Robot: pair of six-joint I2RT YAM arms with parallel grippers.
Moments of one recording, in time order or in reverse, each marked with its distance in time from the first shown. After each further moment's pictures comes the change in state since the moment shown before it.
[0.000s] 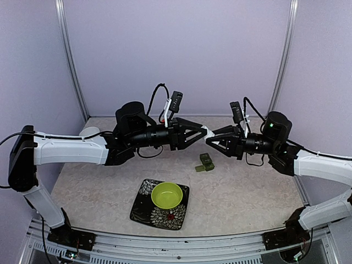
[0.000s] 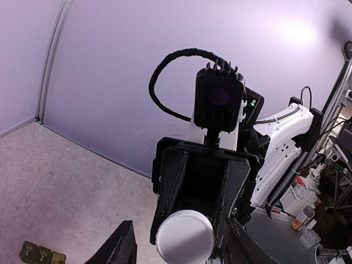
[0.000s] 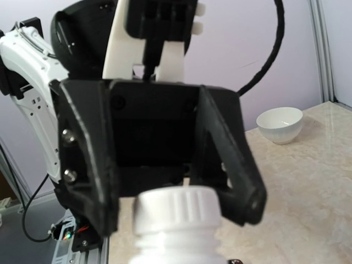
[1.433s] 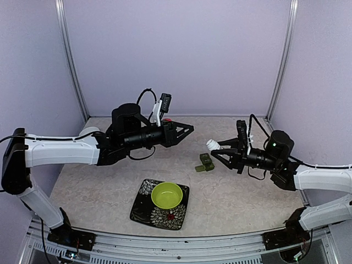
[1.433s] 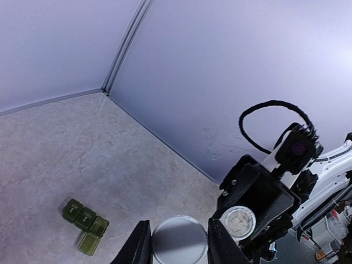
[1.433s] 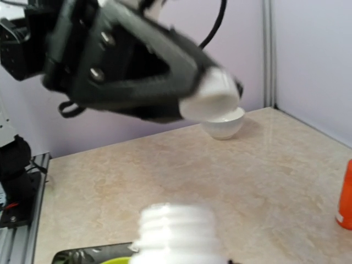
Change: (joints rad) left arm 0.023 -0.077 -0.045 -0.170 -0.256 -0.062; right arm -0.002 -0.047 -0.219 0.164 0.149 -0.189
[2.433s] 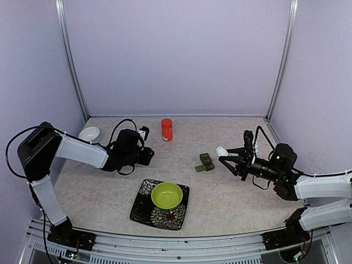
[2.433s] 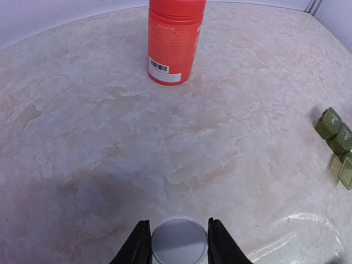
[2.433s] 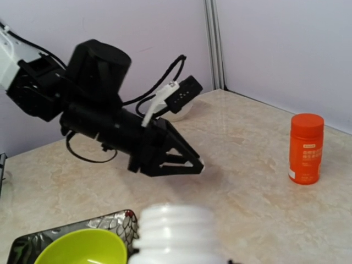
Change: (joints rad) left arm 0.251 0.204 -0.217 -0.119 -0.391 0.240; right arm -0.057 -0.031 -0.190 0.144 0.108 0.024
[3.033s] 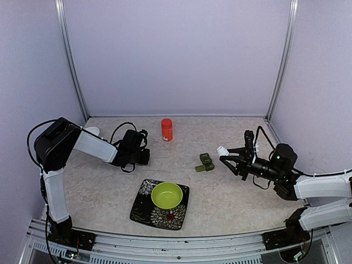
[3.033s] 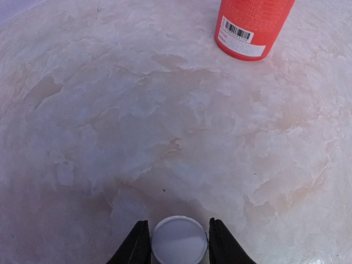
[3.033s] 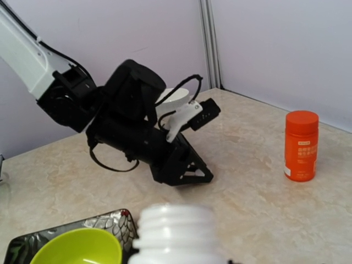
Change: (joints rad) left arm 0.076 0.199 0.137 -0.077 -0.078 0.013; right arm -0.019 0.011 -0.006 0.016 -0.010 0.010
